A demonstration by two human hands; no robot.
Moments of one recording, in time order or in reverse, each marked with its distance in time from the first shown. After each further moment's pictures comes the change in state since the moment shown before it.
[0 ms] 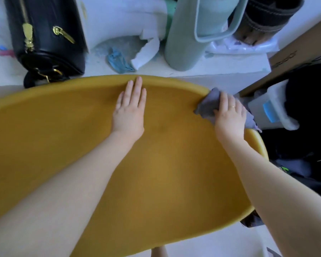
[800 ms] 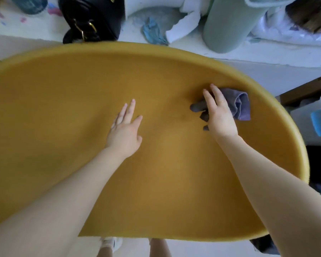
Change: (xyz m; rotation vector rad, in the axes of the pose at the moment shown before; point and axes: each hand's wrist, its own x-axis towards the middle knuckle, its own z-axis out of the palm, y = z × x) left_hand -0.100 -0.021 0.054 -0.296 -0.190 -0.309; right_hand -0.020 -0.060 0.015 0.548 -0.341 -0.294
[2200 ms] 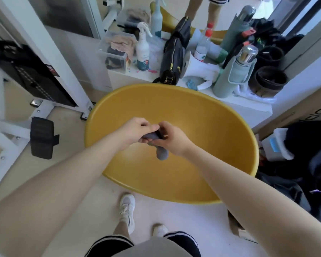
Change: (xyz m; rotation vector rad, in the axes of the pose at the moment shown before) left_hand -0.330 -0.048 -0.182 -1.113 -0.048 -0.130; right_hand -0.262 -0.328 -0.056 0.249 -0.398 -0.237
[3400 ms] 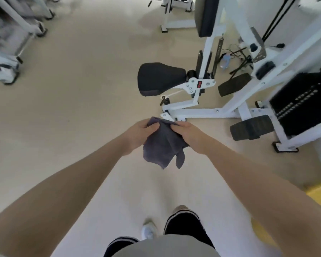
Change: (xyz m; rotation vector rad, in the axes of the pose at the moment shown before) left_hand -0.659 -0.457 -0.211 -0.632 1.109 -0.037; right_hand -0.257 -0.362 0.626 -0.104 -1.123 -0.277
